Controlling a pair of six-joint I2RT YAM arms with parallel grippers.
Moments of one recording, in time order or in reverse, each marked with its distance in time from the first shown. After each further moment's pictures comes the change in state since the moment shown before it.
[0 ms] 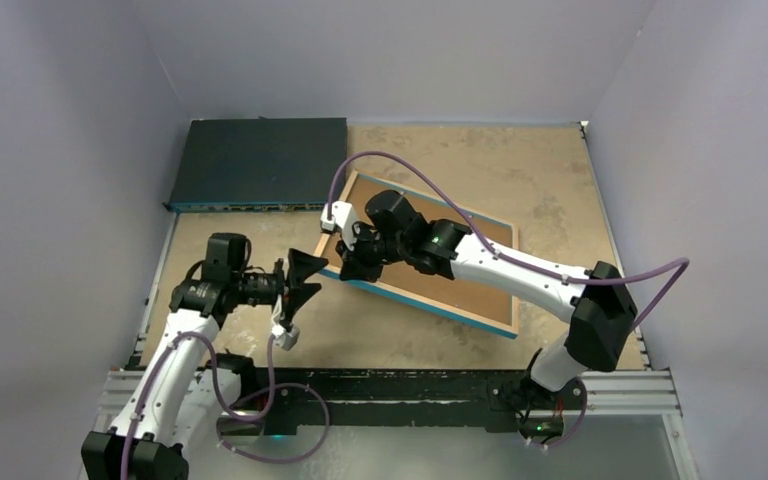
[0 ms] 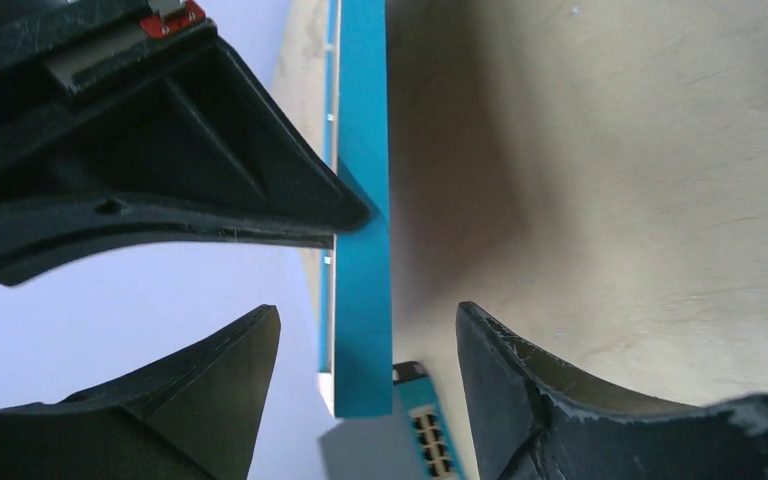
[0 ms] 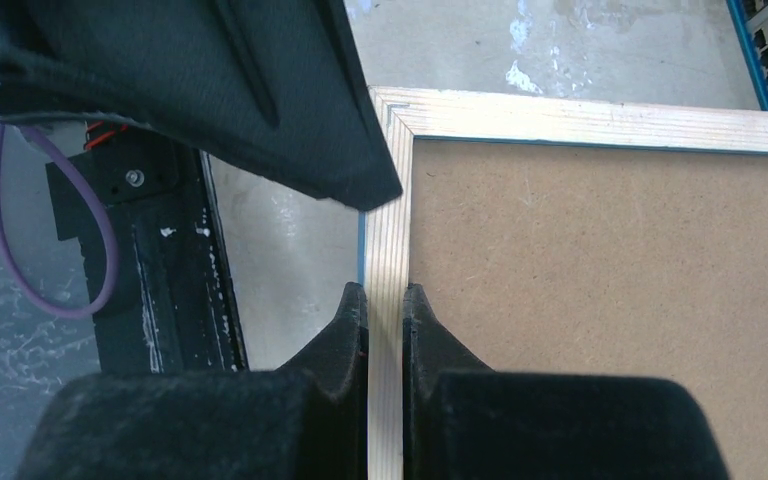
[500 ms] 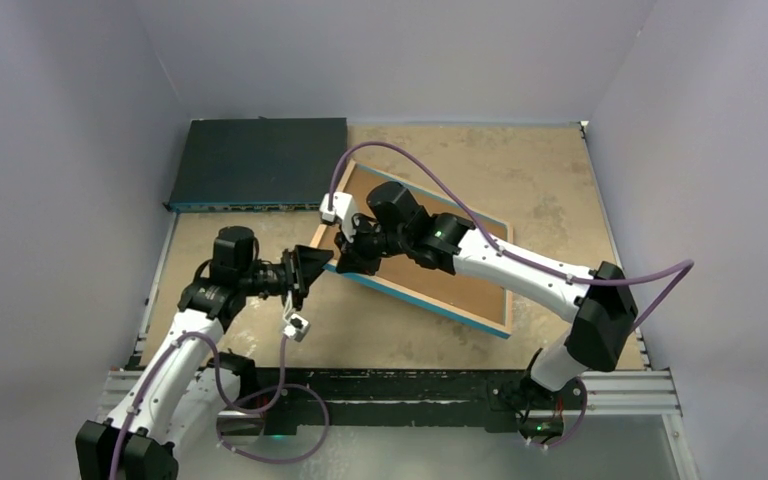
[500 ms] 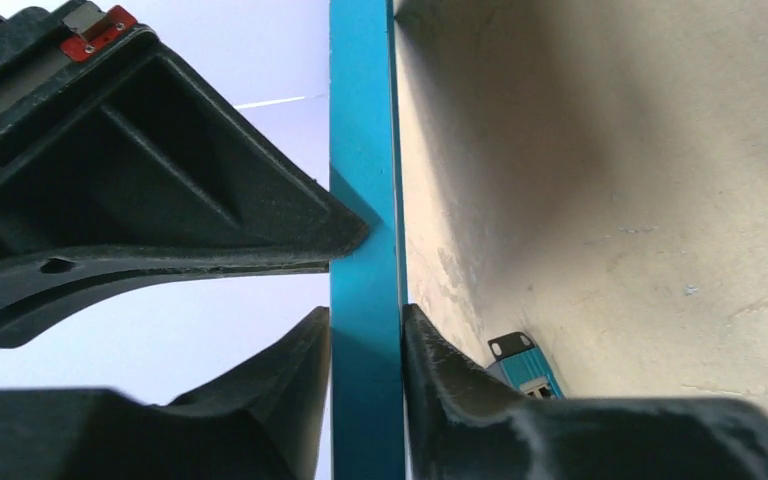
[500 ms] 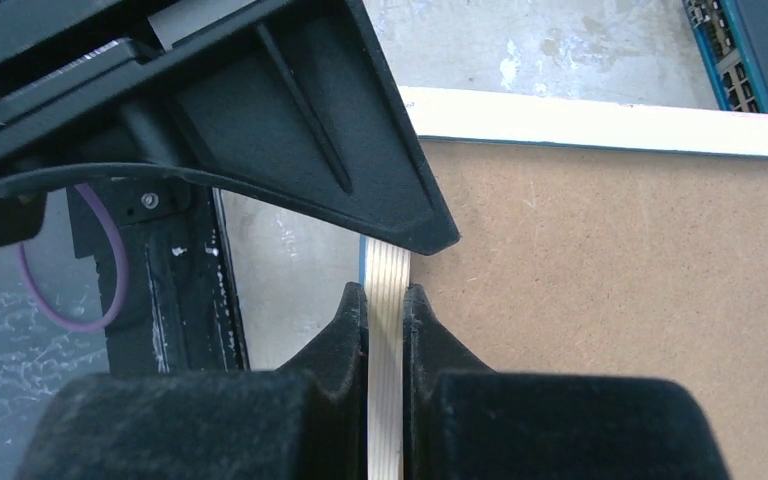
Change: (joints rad) left arm -0.105 -0.008 -0.061 0.358 -0.098 0.000; right arm -0.007 0.000 0.052 -0.013 -0.032 0.004
